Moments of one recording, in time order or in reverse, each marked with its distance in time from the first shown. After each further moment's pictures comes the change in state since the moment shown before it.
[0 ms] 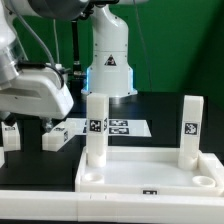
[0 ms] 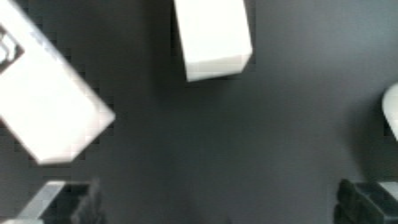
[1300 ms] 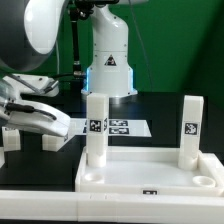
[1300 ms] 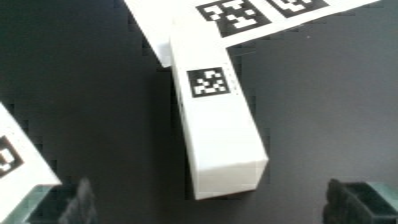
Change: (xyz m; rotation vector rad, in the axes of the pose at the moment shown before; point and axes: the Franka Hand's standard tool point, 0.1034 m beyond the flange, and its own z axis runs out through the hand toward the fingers) arm -0.014 0.011 0.023 0.012 -0.516 -0.008
